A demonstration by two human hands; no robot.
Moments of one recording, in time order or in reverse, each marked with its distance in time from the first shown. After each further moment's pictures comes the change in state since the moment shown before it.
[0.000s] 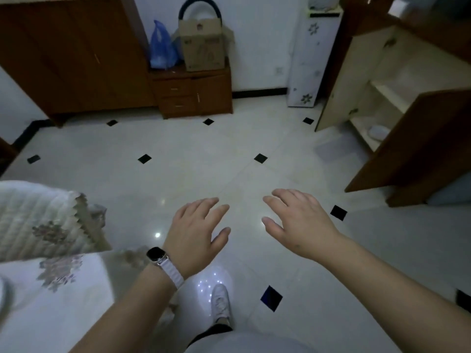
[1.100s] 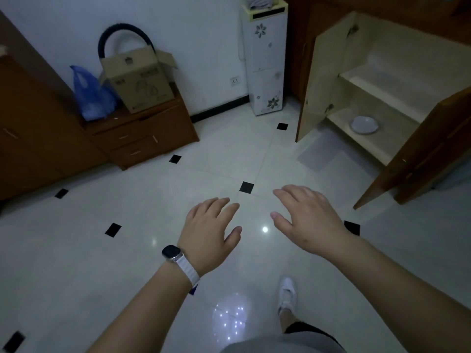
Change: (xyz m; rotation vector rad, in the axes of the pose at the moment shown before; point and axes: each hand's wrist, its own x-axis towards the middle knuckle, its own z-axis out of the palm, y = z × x) left_hand 0.421 -0.099 0.076 0.010 -0.141 0.260; right_hand 0.327 0.178 0.005 0.126 0.098 0.331
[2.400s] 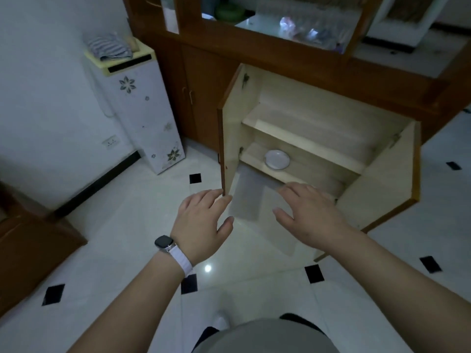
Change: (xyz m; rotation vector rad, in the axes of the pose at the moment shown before) left_hand 0.632 -0.074 0.072 -0.210 -0.030 0.549; right_hand 0.424 0.255 -0.075 -0.169 0.064 0.619
